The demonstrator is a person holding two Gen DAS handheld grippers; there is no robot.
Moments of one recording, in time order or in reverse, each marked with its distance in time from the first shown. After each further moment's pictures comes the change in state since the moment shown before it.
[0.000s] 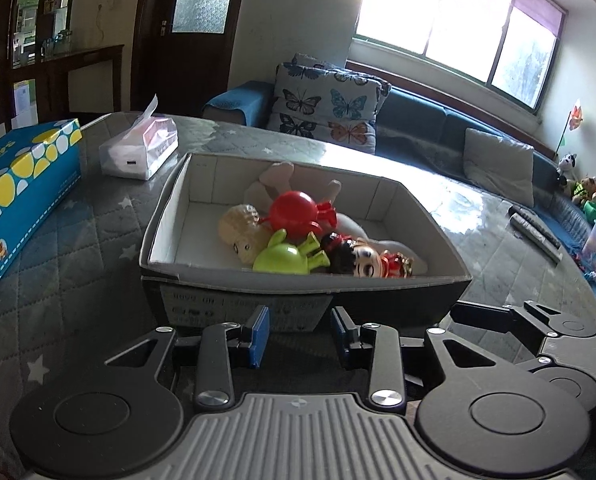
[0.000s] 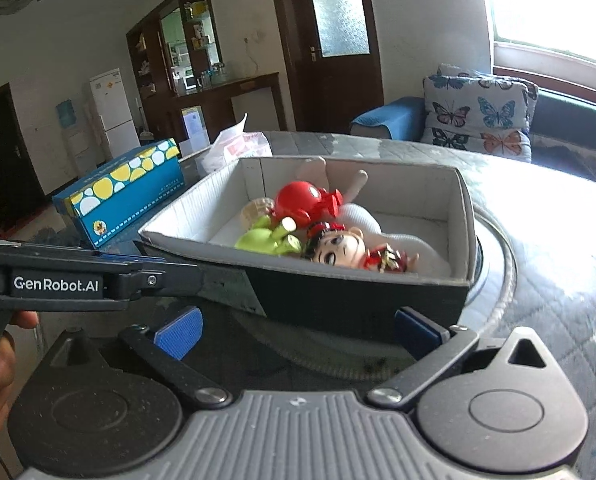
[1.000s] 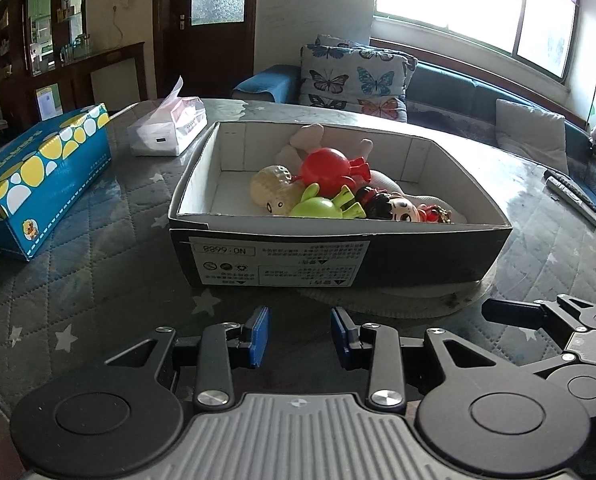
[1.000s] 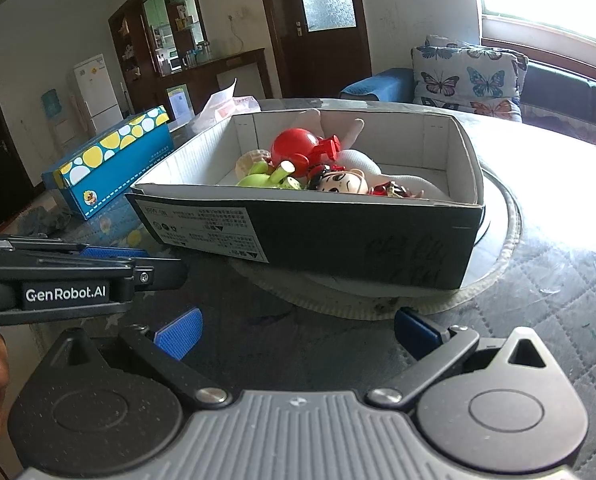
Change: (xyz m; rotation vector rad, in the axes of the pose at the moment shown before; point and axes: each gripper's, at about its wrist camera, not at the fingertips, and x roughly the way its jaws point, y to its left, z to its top) left arm 0.006 -0.002 -0.025 0.057 0.044 0.132; right arm 0.010 0.013 -0.026 0.037 0.071 -0.032
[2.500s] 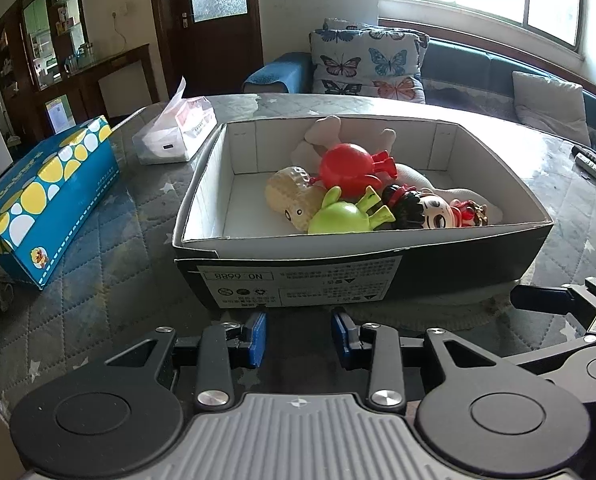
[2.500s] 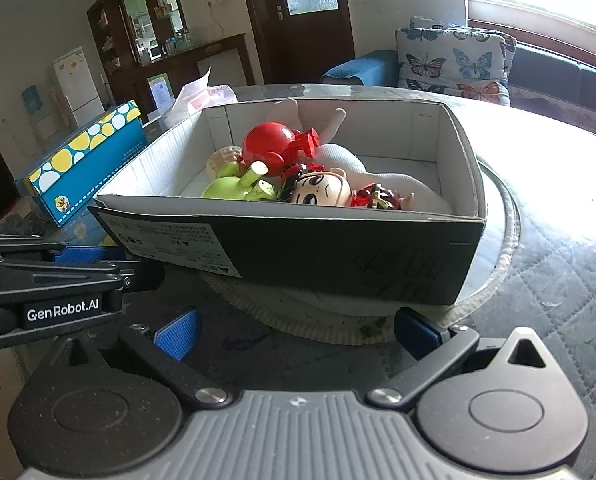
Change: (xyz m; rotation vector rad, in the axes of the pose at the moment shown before) left arm 0.026 -0.003 0.020 0.067 0.048 0.086; right arm 0.025 -0.015 0.020 0.035 0.061 -0.038
